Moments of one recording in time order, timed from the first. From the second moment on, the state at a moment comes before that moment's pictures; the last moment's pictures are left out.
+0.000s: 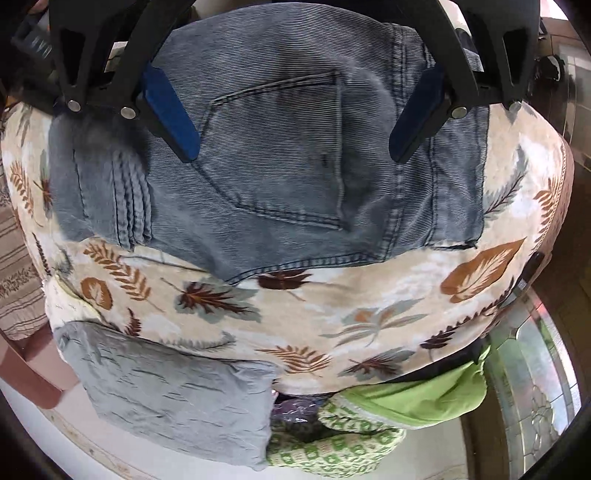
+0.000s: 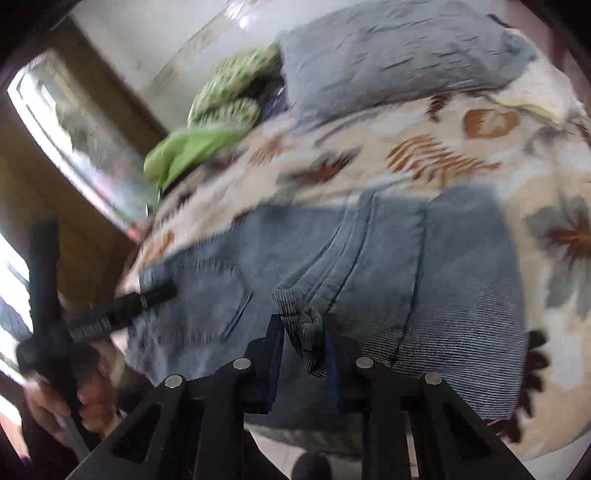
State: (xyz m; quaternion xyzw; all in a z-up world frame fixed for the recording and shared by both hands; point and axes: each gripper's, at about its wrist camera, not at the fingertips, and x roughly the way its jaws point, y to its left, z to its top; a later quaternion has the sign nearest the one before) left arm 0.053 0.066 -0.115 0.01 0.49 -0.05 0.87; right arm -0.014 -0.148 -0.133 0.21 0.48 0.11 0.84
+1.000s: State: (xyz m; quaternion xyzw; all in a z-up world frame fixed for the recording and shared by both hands) left arm 0.143 -0.078 -0.168 -0.02 0.62 -0.27 0.74; right arm -0.021 -0.277 -0.168 0.38 0.45 0.02 0.81
